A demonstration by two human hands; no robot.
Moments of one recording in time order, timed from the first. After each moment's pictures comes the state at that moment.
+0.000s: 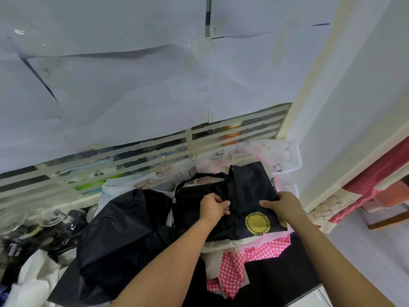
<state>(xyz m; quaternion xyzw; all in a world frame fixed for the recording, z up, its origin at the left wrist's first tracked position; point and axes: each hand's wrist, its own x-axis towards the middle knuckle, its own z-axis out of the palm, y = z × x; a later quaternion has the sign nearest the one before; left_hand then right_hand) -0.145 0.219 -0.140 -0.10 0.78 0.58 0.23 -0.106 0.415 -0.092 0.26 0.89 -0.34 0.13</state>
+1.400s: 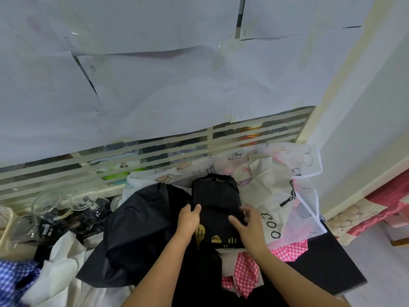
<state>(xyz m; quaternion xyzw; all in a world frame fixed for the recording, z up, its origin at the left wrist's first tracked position) -0.118 0.120 -0.137 -0.25 0.78 0.54 0.18 -0.065 0.283 -0.148 0.16 0.80 -0.57 0.00</state>
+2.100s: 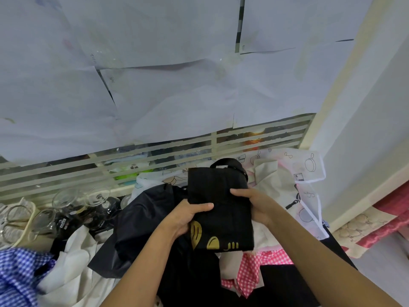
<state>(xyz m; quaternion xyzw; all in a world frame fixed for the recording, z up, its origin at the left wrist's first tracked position) -0.092 0.103 -0.044 -0.15 0.60 0.73 0.29 -0.113 0.306 -0.046 0.14 0.52 -0.79 0.30</state>
